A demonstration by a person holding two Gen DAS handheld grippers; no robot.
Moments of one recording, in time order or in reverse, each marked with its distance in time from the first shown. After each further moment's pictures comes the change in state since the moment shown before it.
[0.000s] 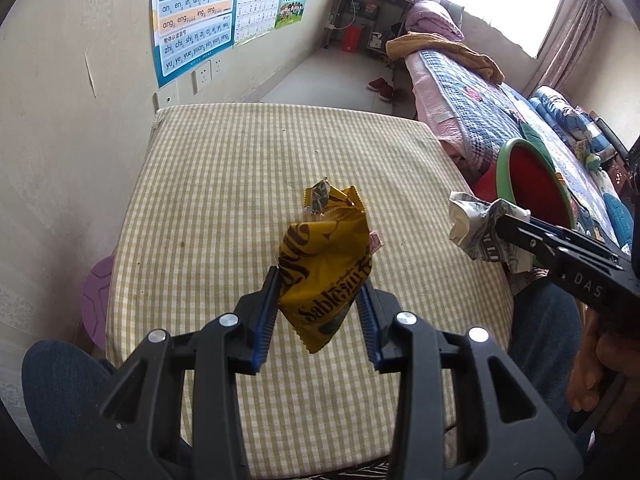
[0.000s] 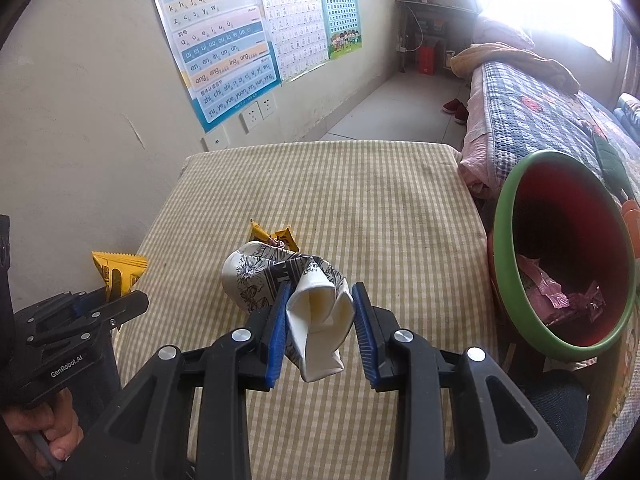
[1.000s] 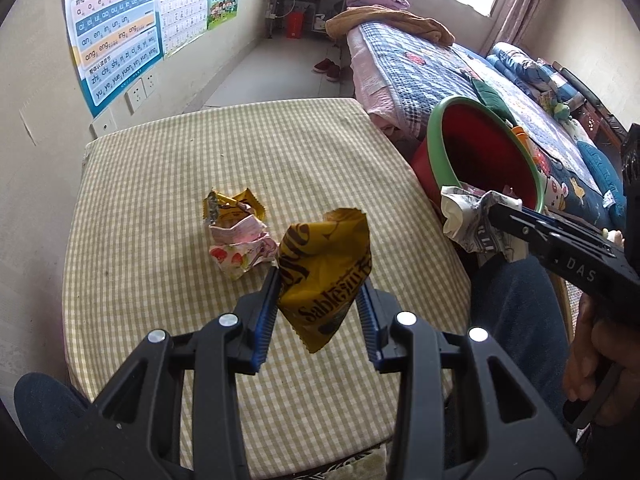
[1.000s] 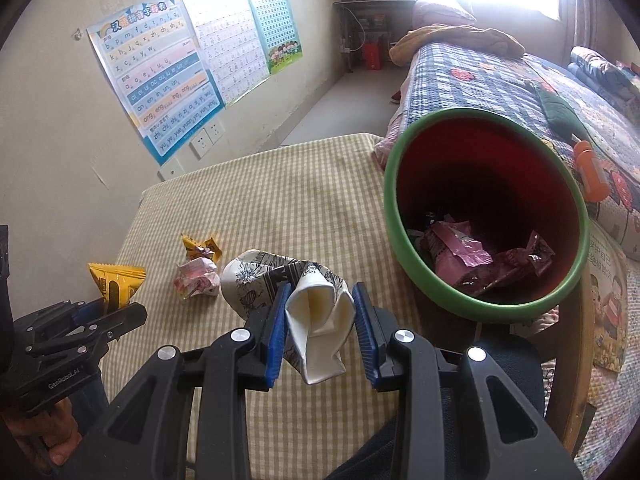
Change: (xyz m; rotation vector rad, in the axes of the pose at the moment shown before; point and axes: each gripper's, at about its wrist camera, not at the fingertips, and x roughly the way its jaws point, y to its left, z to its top) left arm 0.021 -0.094 0.009 0.172 0.057 -0.085; right arm -0.037 -0.093 -0.029 0.184 -0.043 -0.067
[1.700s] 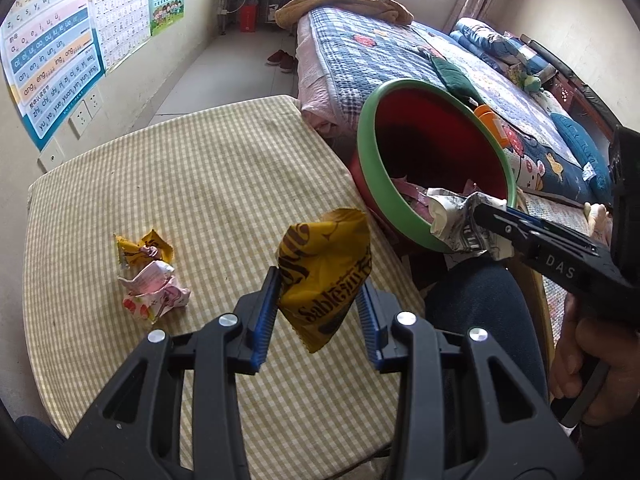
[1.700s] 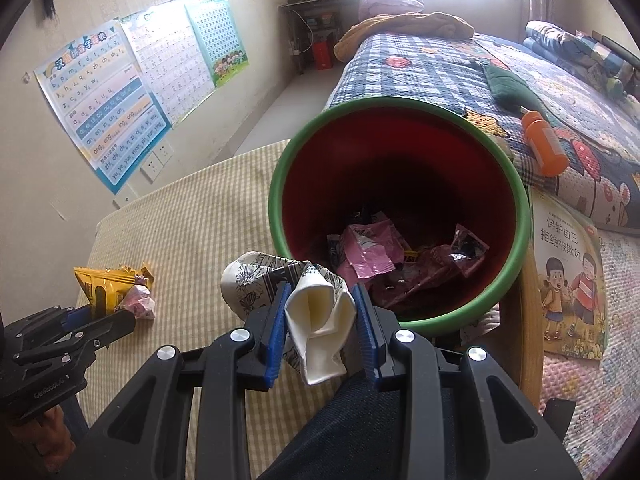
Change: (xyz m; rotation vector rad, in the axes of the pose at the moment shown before) left arm 0.045 -0.074 0.039 0.104 0.048 -0.091; right arm -0.001 -0.087 0.008 0.119 -0.003 -0.096
